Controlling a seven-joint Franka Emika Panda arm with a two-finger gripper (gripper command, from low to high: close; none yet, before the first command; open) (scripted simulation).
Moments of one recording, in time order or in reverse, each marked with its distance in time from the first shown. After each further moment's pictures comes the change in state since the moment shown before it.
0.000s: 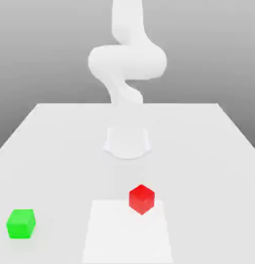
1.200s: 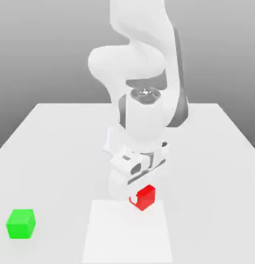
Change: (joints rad) arm 0.137 0.751 -0.035 -0.567 0.015 0.595 -0.606
